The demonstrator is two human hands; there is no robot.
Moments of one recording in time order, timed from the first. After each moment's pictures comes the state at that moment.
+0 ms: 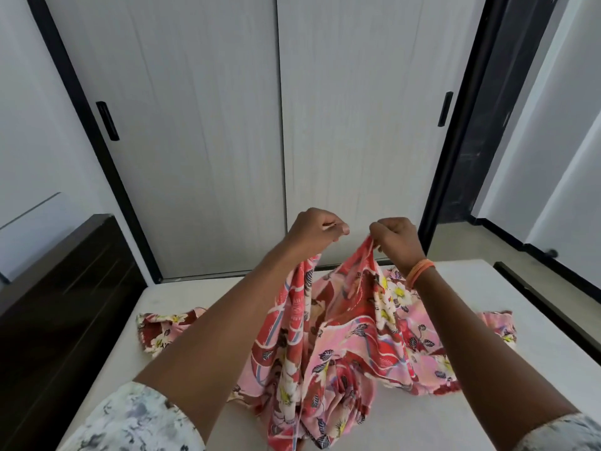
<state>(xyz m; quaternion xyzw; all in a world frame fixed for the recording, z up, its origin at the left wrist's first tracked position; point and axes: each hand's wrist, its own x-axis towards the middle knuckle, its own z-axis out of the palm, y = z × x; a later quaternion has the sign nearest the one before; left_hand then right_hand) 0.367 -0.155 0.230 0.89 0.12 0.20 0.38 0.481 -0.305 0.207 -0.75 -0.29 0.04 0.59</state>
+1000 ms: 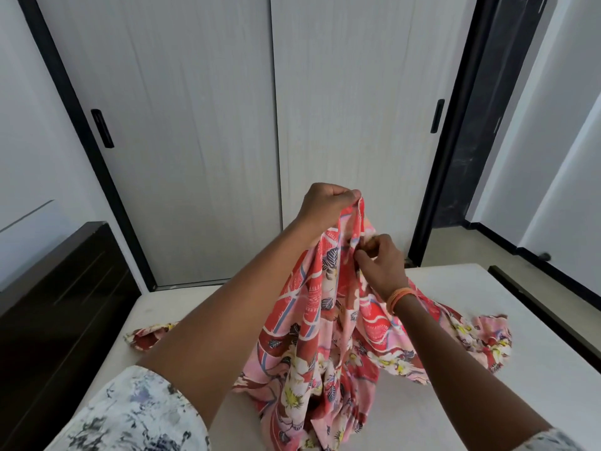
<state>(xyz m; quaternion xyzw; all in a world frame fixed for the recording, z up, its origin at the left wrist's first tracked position) 0.392 -0.180 0.279 0.76 0.15 0.26 0.57 0.468 -0.302 0.166 -0.80 -0.26 -0.03 0.54</state>
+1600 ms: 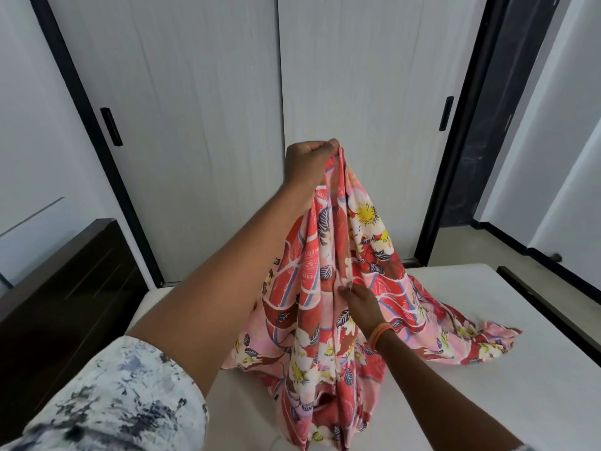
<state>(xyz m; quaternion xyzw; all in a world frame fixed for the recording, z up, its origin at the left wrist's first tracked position) 0.391 -0.154 0.331 0.67 0.19 0.39 0.60 0.437 -0.283 0.084 -0.74 -0.23 0.21 0.60</state>
